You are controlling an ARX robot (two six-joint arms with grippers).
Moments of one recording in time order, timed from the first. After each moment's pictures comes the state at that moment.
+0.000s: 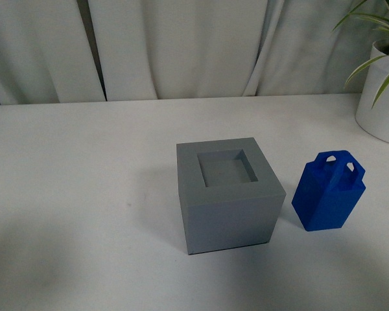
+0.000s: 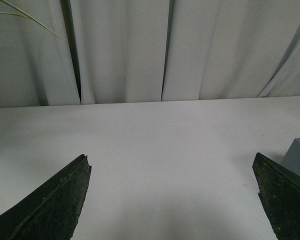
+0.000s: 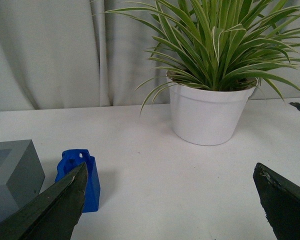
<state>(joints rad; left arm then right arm) 0.00 0.00 0.02 0.00 0.00 0.00 0.00 0.00 0.01 0.00 0.00 -0.01</state>
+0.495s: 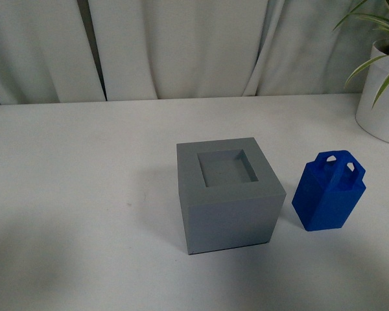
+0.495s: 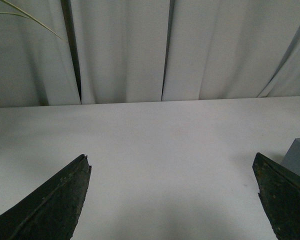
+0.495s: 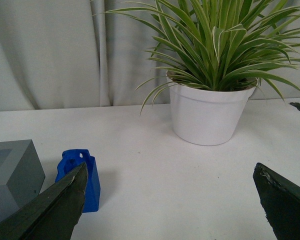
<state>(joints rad) 0.00 0.00 0.02 0.00 0.00 0.00 0.00 0.00 0.01 0.00 0.00 -0.01</state>
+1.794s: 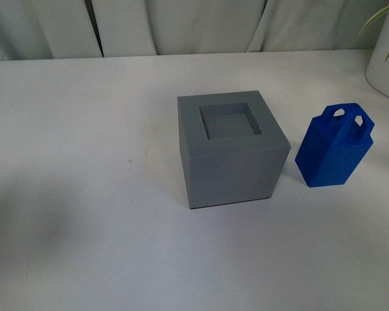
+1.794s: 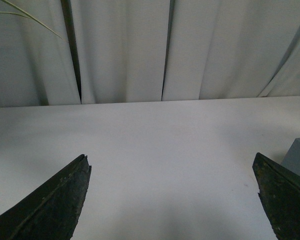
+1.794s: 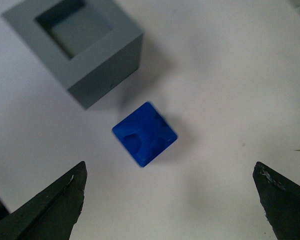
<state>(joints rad) 0.00 0.00 0.02 0.00 0.00 0.00 0.00 1.50 1.14 -0.69 -0.51 -0.97</state>
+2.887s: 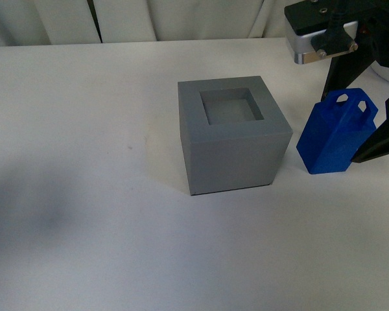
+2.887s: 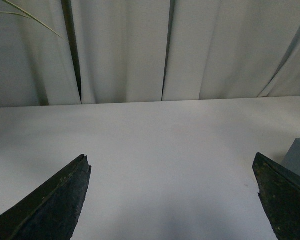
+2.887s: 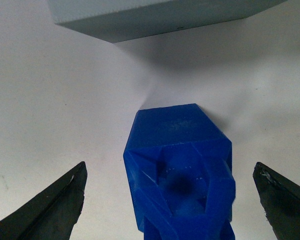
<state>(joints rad) 0.00 0.00 0.02 0.00 0.00 0.00 0.21 1.97 1.51 -1.01 -0.21 -1.37</state>
